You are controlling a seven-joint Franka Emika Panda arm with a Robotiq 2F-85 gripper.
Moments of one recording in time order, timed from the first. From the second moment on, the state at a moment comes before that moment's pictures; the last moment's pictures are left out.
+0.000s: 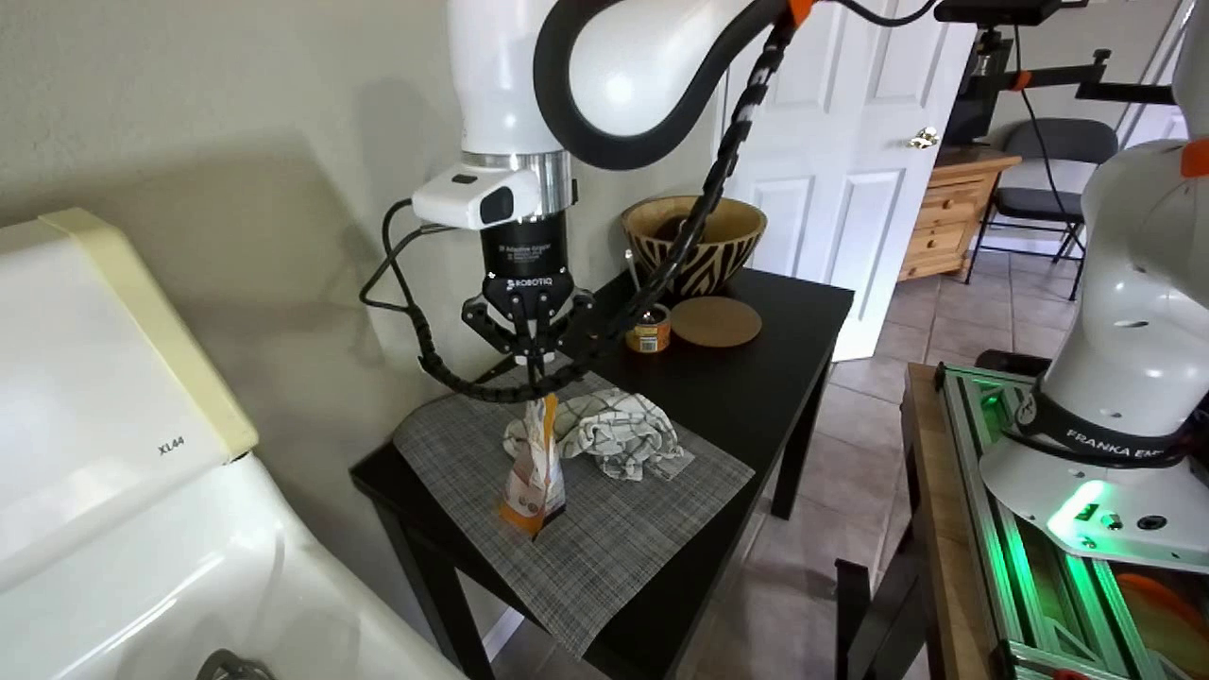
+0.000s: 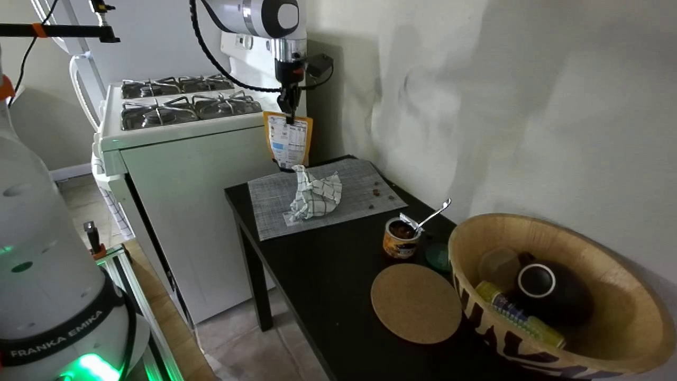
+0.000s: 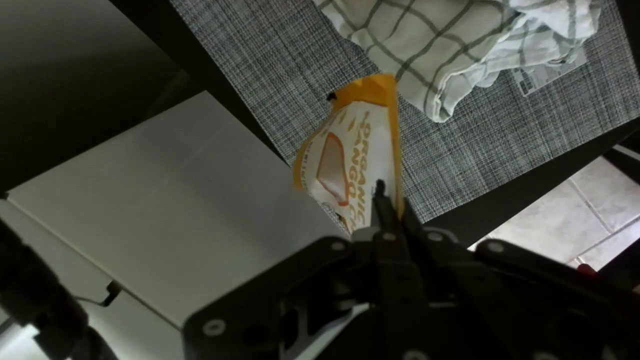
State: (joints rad) arm 0.19 0.19 0.19 -2.01 0.02 2.24 -1.82
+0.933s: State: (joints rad) arm 0.18 0.29 0.19 -1.96 -0.22 2.24 -1.80
